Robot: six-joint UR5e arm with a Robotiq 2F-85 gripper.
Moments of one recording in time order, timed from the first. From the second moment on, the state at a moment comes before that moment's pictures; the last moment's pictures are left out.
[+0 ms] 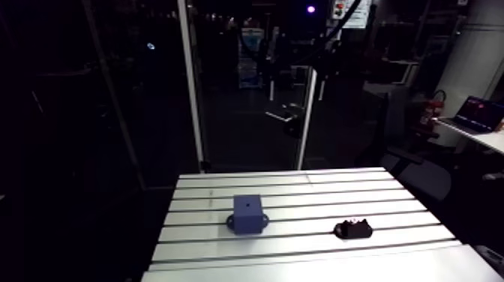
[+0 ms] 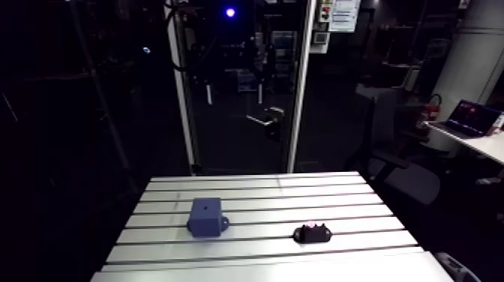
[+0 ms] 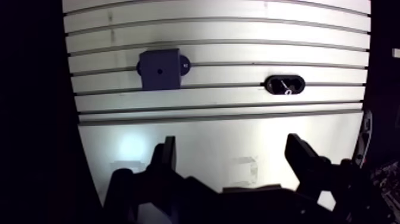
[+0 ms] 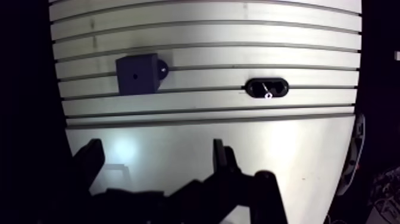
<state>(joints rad) -0.10 -1.53 1.50 -1.55 -1.59 -1.64</state>
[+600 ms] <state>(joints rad) -0.12 -1.46 1.49 -1.56 -1.58 -1.68</state>
